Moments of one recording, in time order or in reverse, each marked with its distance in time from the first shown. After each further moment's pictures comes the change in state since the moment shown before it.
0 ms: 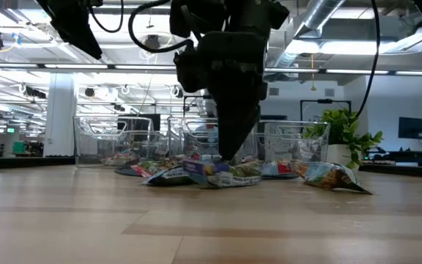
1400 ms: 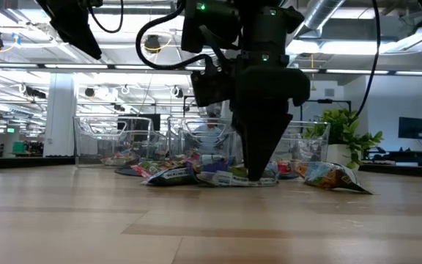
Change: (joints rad) left arm 0.000 0.000 0.000 -0.003 0.004 -0.003; right arm 0.046 0.000 -0.082 -0.023 0.104 -0.154
